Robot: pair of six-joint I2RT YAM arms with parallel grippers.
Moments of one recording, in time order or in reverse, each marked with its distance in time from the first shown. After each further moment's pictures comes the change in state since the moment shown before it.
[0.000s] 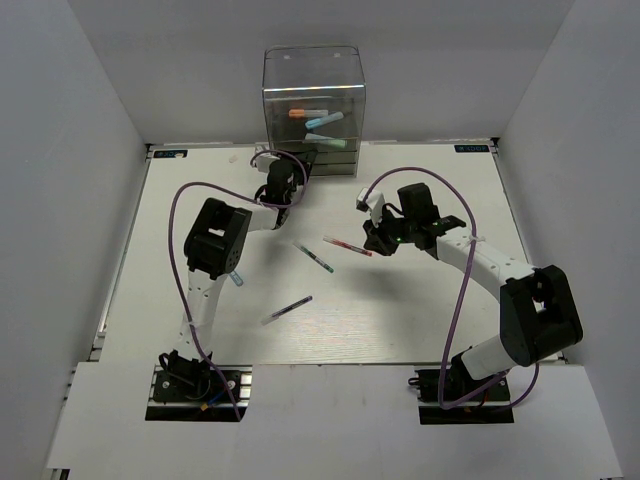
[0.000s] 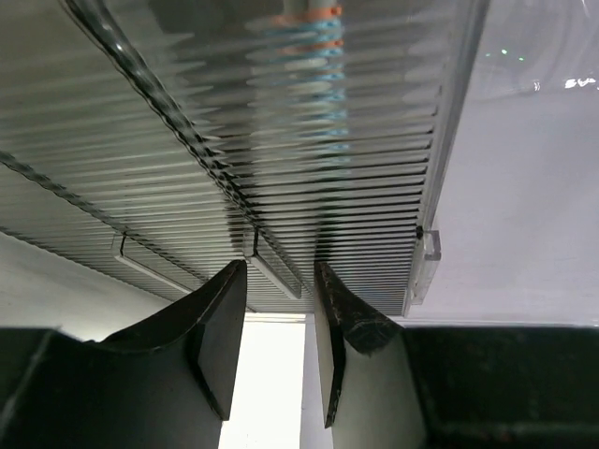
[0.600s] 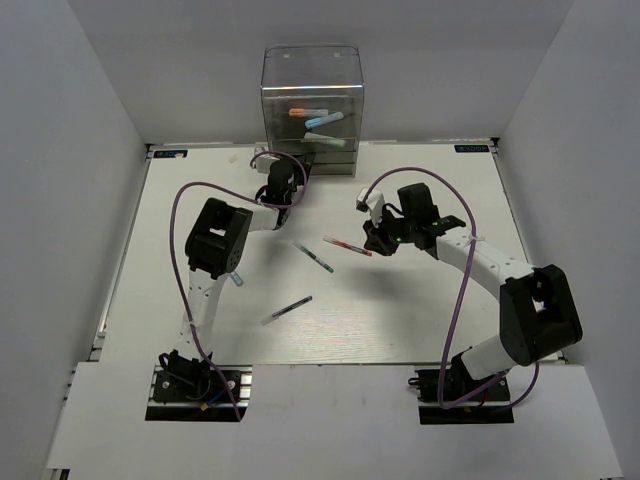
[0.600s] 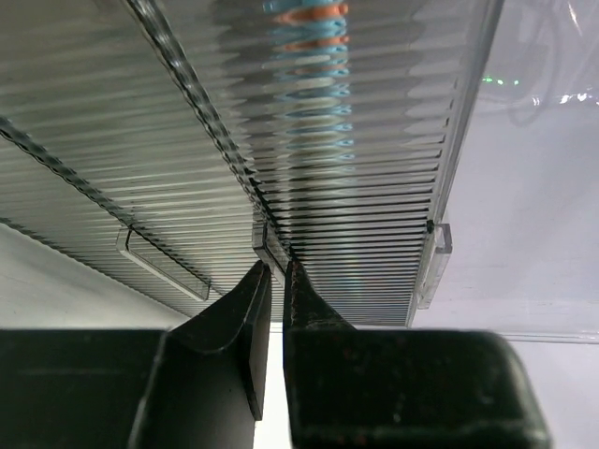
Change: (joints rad) left arm -0.001 0.014 0.010 0.003 -0.027 -0.009; right arm -0.002 0.003 0.000 0.000 0.003 -0.011
